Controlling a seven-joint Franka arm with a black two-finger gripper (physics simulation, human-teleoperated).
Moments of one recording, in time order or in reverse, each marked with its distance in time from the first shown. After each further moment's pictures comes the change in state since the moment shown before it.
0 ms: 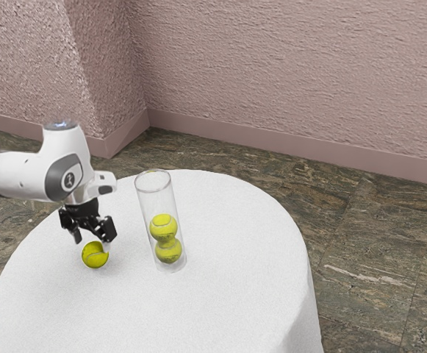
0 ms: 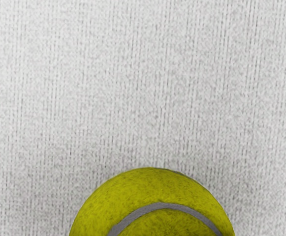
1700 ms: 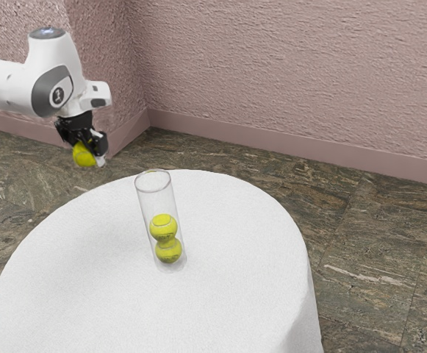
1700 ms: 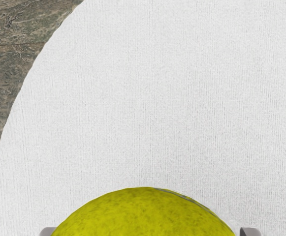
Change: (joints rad) arm 0.004 -0.053 0.007 0.388 0.141 -0.192 0.026
